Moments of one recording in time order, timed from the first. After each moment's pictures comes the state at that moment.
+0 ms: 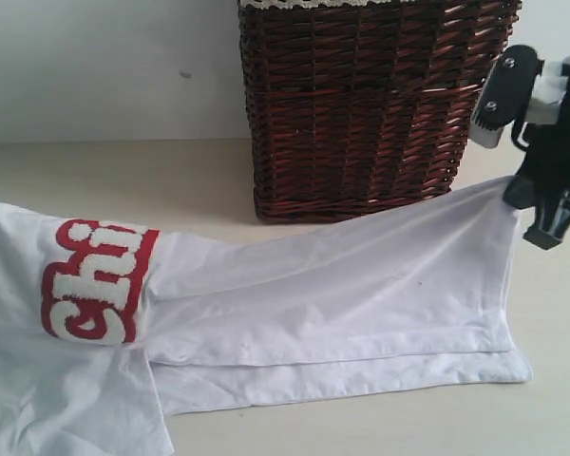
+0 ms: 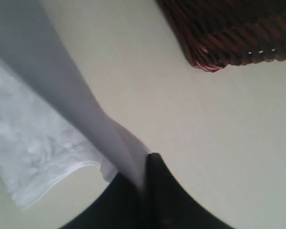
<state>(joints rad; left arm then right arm) 0.13 1.28 -0.77 -0.30 0.42 0.65 0.16 1.51 -1.04 0.06 0.73 -0.93</state>
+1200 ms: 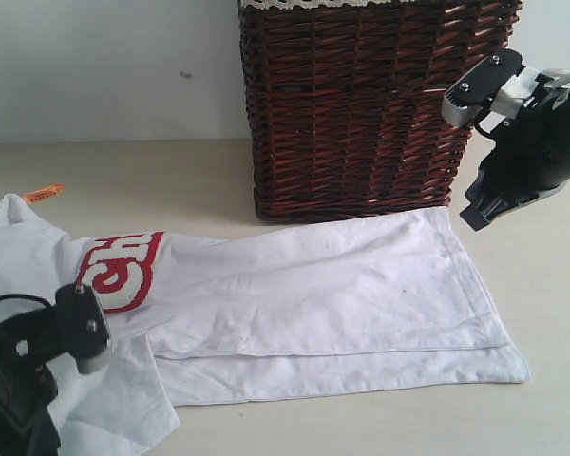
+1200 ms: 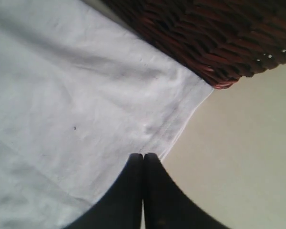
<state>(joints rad) -0.52 1.45 -0.60 -0.30 0.82 0.74 0.16 1.60 -1.04 0.23 0.60 -0.76</state>
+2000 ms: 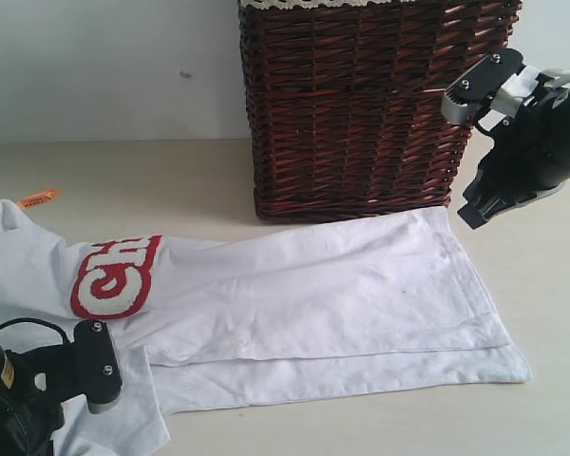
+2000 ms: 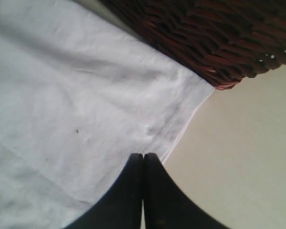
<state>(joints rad) -0.57 1.57 -0.56 -0.12 0.70 0.65 0.16 1.60 -1.04 0.25 0.61 -0.76</state>
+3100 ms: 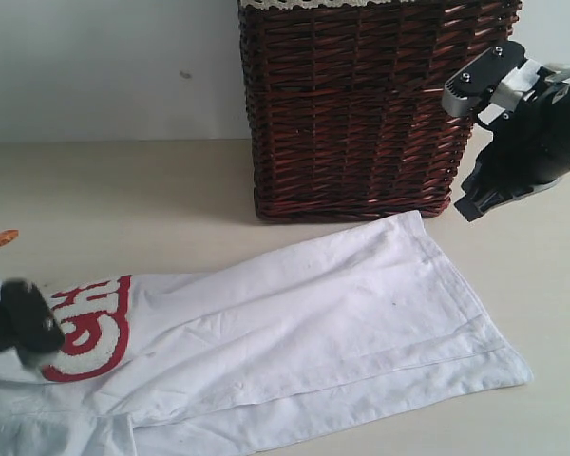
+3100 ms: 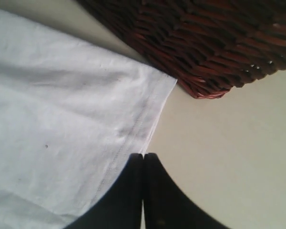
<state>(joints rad) -0.58 1.38 -0.71 0.07 1.17 0.31 0.16 1.60 -1.04 0.27 0.57 -0.76</state>
